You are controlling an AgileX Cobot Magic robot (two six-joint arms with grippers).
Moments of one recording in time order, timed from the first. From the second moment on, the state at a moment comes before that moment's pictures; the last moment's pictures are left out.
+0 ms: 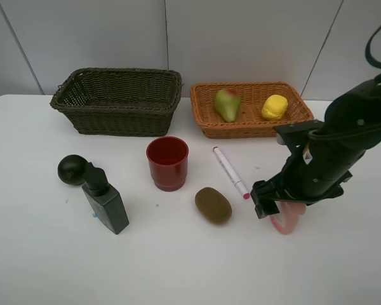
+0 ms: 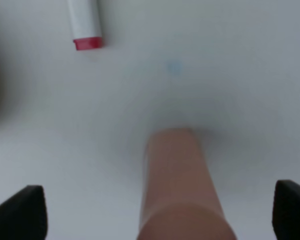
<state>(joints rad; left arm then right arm) -0.05 -0.01 -0.50 0.00 1.07 -0.07 0.51 1.61 -0.71 -0.16 0.60 0.34</state>
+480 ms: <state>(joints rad) -0.05 -0.01 -0.50 0.00 1.07 -0.07 0.51 1.61 -0.71 -0.16 0.59 0.34</state>
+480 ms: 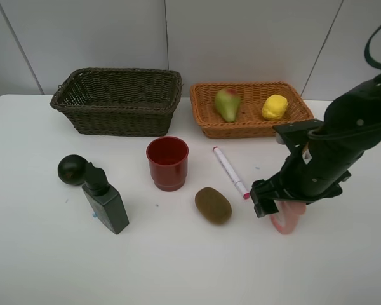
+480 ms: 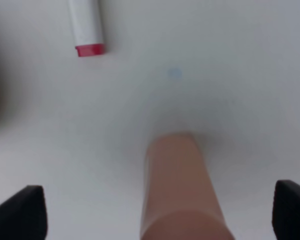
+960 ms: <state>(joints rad) -0.05 -0.01 -0.50 0.00 1.07 -0.07 0.51 1.63 -0.71 -0.16 0.61 0.34</state>
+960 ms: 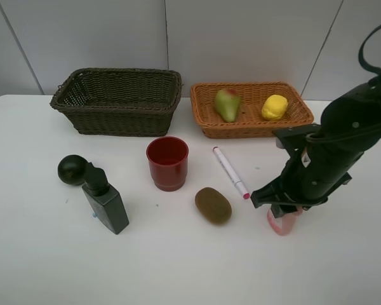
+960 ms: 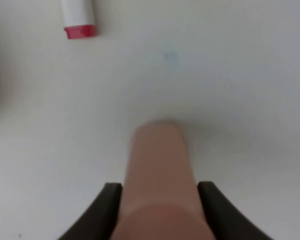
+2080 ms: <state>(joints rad) -0.05 -0.01 -0.50 0.00 1.07 -0.07 0.51 1.47 -0.87 -0.17 0.75 0.34</state>
